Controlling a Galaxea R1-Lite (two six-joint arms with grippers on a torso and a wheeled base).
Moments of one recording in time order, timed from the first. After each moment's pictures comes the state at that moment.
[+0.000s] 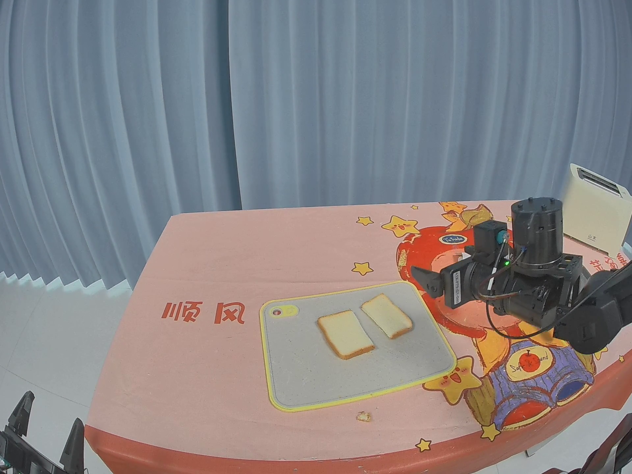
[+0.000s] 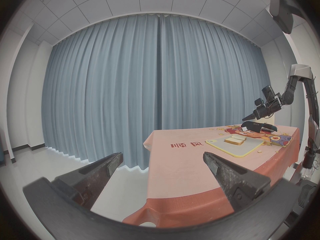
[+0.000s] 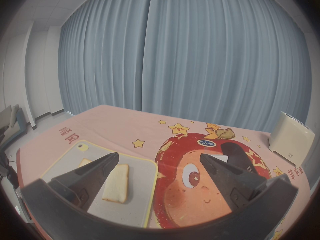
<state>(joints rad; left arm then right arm) 0.01 0.02 -0.02 0.00 -0.02 0.01 0.54 1.76 -0.75 -0.59 -0.22 0.02</state>
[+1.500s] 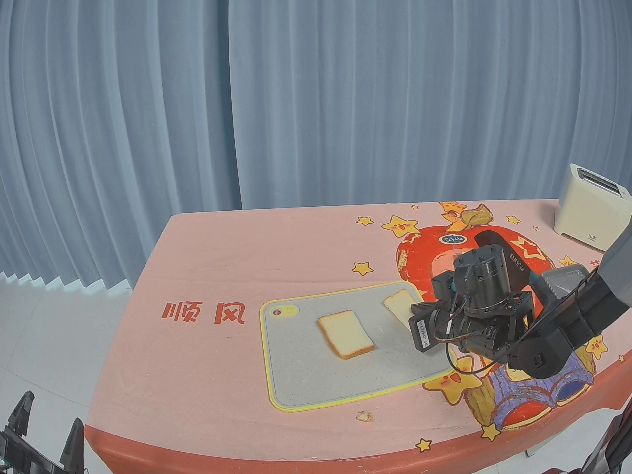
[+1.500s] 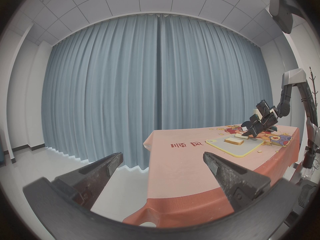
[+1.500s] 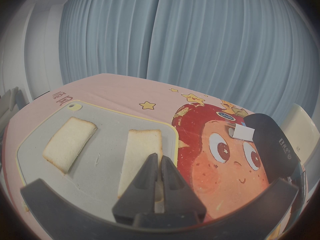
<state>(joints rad) 0.01 0.02 -0.02 0.00 -0.02 0.01 0.60 1.96 -0.73 -0.60 -0.28 0.01</state>
